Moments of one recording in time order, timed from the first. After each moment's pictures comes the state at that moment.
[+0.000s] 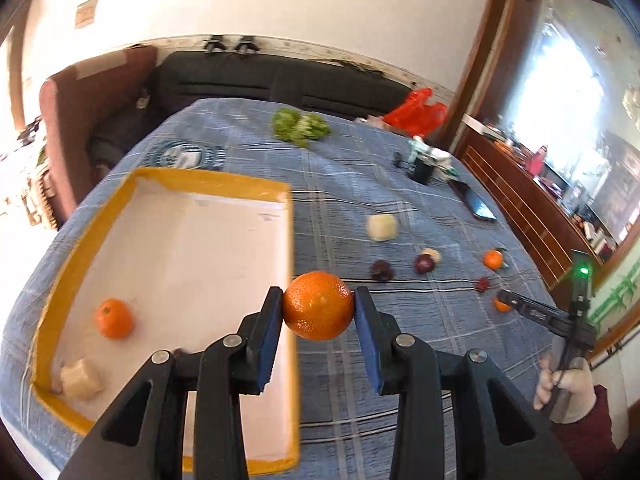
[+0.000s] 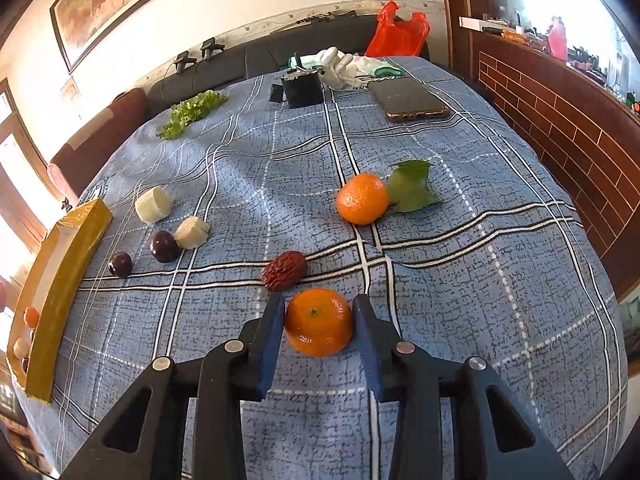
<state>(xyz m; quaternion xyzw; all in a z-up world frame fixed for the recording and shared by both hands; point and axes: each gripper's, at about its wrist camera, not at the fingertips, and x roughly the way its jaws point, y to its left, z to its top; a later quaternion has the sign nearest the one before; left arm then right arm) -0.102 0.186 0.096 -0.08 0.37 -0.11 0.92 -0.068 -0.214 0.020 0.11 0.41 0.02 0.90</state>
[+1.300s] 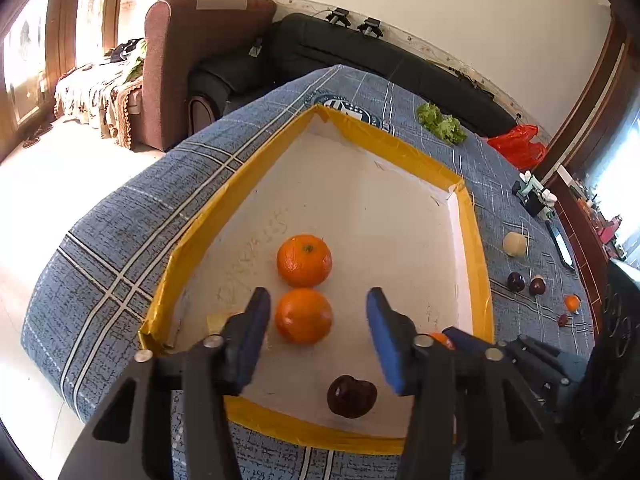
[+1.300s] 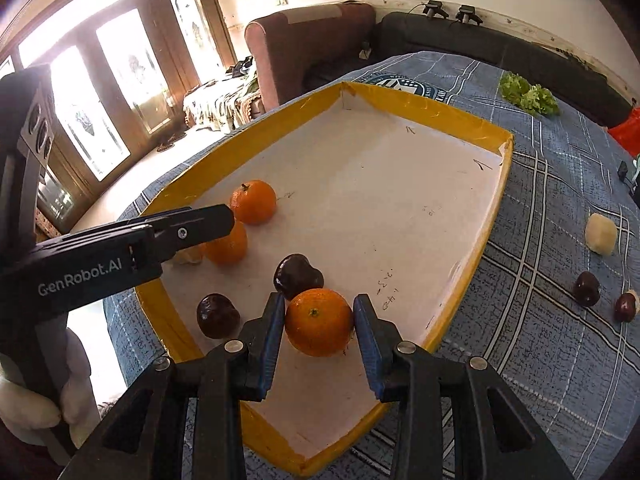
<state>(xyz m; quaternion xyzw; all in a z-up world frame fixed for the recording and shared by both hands) -0.118 0.317 0.048 -0.18 0.41 0.04 0.89 -0.095 0.146 0.028 -0.07 0.43 0.34 0.83</state>
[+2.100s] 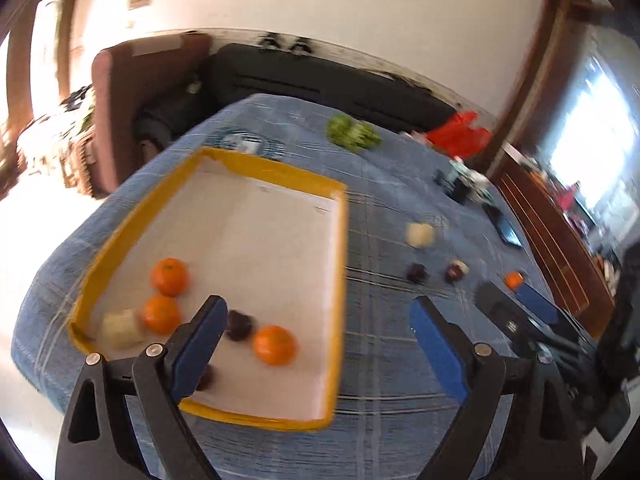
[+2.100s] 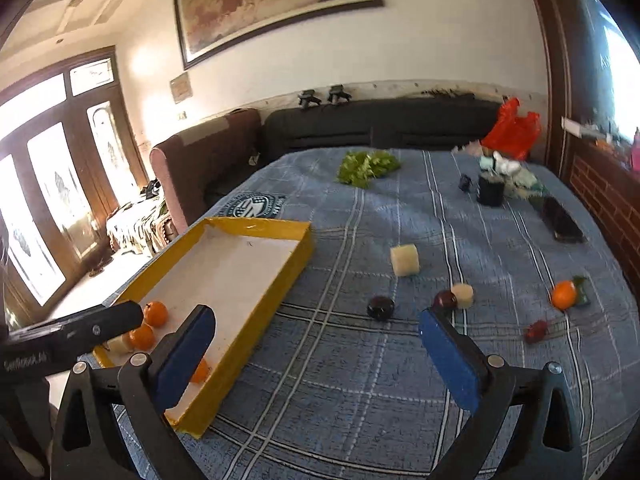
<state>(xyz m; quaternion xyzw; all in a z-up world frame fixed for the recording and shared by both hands) -0.130 0.199 0.107 -0.11 0.37 -0.05 0.92 -0.118 -0.026 0.100 0.07 0.30 0.15 0.94</state>
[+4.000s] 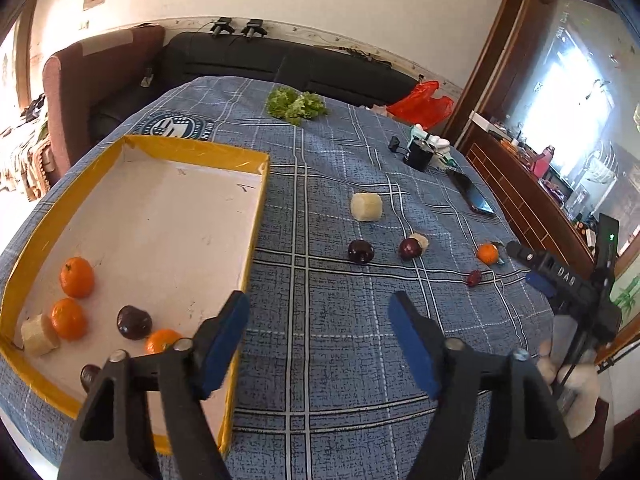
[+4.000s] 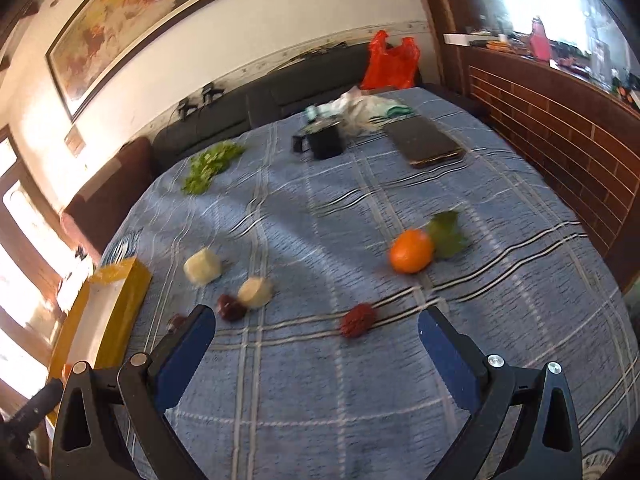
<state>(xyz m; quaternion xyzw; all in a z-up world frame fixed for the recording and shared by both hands) -0.100 0.140 0.078 -0.10 0.39 -0.11 0.91 -0.065 -0.213 0.060 0.19 0.35 -0.01 0.92</state>
